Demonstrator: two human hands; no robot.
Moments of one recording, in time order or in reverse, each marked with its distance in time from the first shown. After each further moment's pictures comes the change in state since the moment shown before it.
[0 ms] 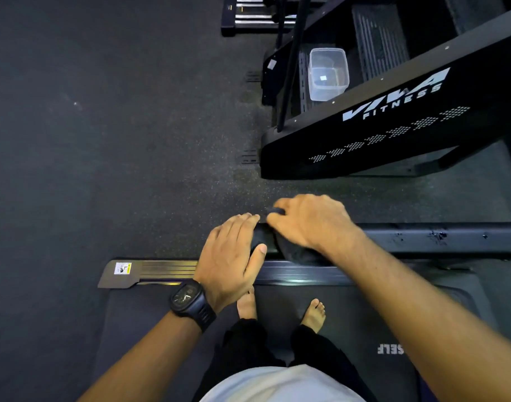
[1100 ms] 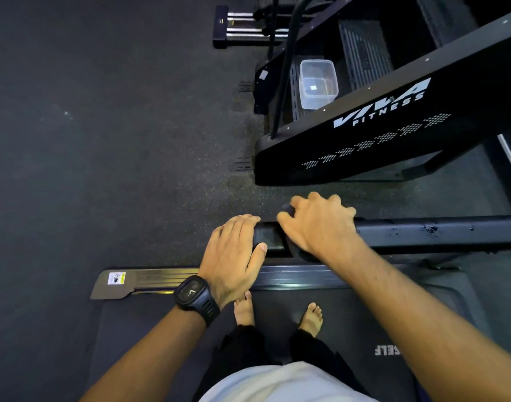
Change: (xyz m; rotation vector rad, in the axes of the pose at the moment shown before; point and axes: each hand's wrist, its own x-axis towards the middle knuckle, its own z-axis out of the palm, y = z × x) left_hand -0.003 -0.005 -0.002 -0.023 0.006 -0.002; right_hand -0.013 -0.003 0.011 -0.060 0.150 0.170
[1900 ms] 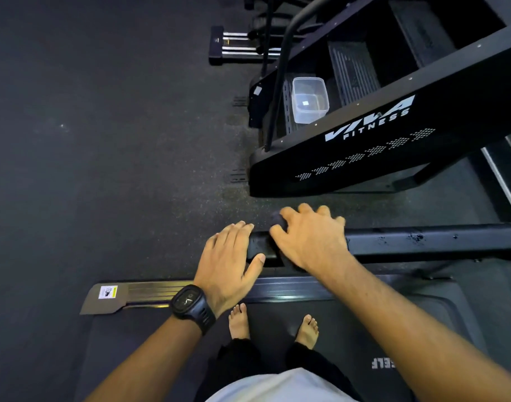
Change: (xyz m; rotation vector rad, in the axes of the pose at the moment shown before) left_hand 0.002 -0.003 0.004 0.077 -0.027 -0.009; right_hand -0.010 0.004 0.008 0.013 0.077 -0.074
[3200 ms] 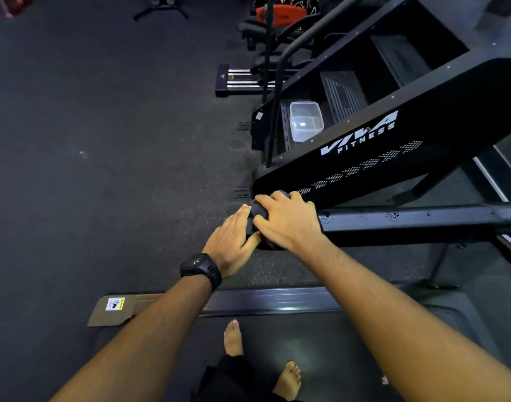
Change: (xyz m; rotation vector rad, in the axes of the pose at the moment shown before) left_hand -0.005 0.009 -0.003 -0.182 -0.041 -0.048; right_hand -0.018 -0.010 0.026 0.101 0.295 -0.197
